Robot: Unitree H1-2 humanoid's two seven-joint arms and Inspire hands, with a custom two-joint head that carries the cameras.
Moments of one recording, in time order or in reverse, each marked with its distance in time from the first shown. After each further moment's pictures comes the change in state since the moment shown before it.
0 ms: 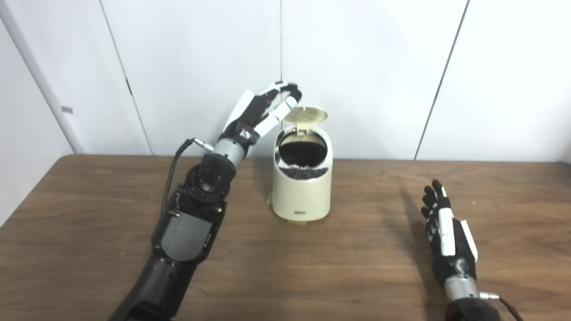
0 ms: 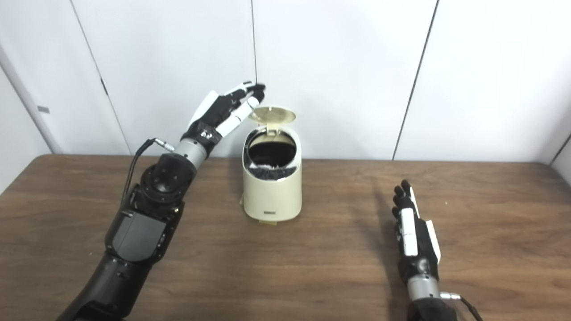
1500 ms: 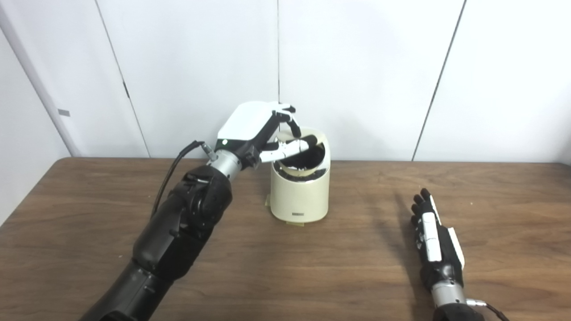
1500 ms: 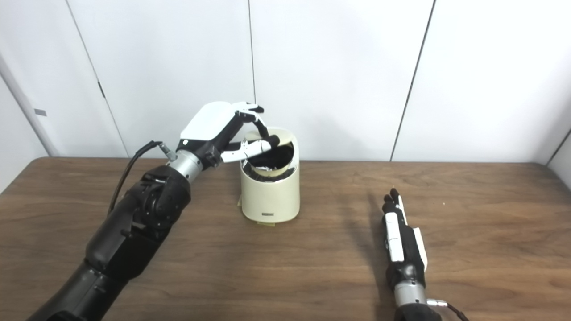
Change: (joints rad) left arm 0.053 0.108 -0.165 -0.076 0.447 -0.191 -0.070; right arm 0.035 0.042 0.035 -0.072 -0.032 0.104 -0.056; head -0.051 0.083
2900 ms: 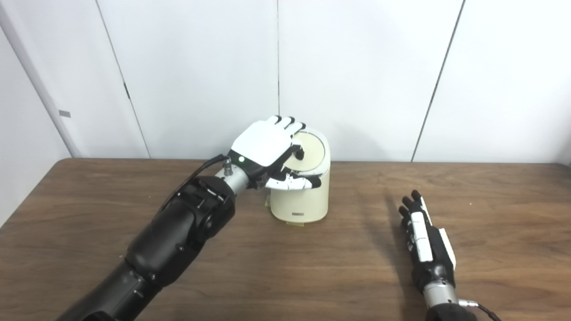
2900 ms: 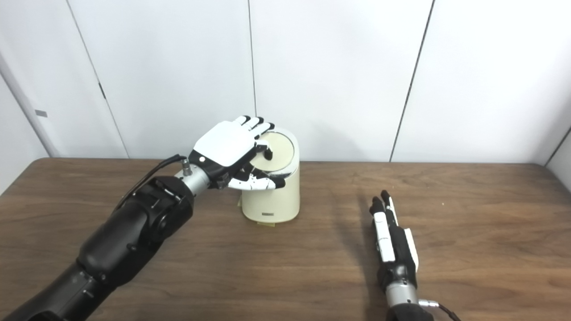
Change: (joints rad) left arm -0.027 0.074 -0.164 -0.050 0.288 -0.071 -0.163; right arm 0.022 0.020 0.012 -0.057 -0.010 0.050 -0.008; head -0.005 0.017
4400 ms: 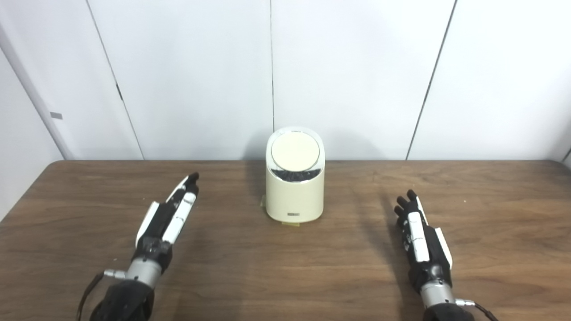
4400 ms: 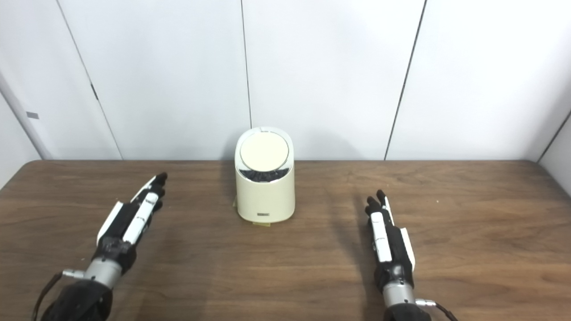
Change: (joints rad) left arm 0.572 -0.238 0.687 -0.213 -0.988 0.249 0.173; right arm 0.008 -0.003 0.007 -0.009 0.003 0.000 0.008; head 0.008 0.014
